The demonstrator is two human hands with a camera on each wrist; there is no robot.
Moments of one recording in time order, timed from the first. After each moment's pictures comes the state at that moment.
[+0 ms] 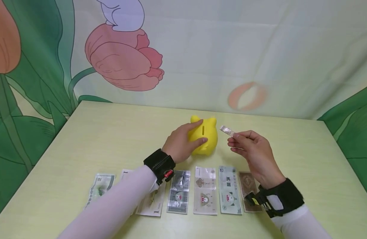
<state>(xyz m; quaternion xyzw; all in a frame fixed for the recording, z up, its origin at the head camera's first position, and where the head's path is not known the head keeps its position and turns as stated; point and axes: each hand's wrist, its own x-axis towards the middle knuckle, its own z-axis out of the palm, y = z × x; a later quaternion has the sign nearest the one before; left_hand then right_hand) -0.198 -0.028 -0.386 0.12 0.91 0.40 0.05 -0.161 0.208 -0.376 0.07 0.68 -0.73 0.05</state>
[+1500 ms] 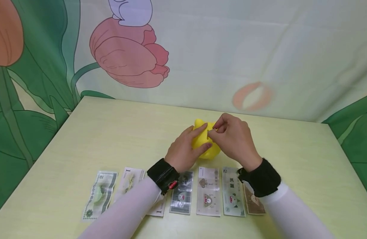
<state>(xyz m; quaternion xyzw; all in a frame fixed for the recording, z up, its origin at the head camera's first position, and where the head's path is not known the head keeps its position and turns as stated) -0.179 -0.031 -0.402 0.14 0.90 0.41 0.02 -0.181 0.141 -0.338 -0.10 0.93 -0.36 -0.06</state>
